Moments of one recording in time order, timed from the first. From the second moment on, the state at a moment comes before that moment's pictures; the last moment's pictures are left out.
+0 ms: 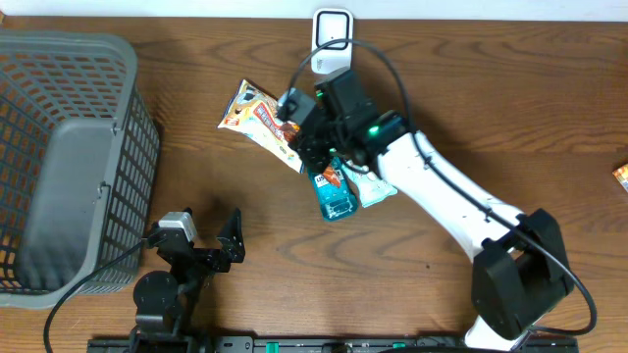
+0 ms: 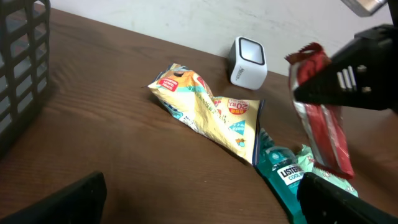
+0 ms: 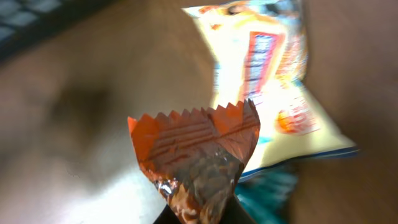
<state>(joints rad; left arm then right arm) -0.07 0.01 0.09 -0.31 0.15 -0.33 0.62 1.84 1.46 -0.51 -0.32 -0.24</state>
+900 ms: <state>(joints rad) -0.07 0.01 0.09 -0.31 0.15 -0.33 0.54 2.48 2.24 -0.23 0.31 -0.56</state>
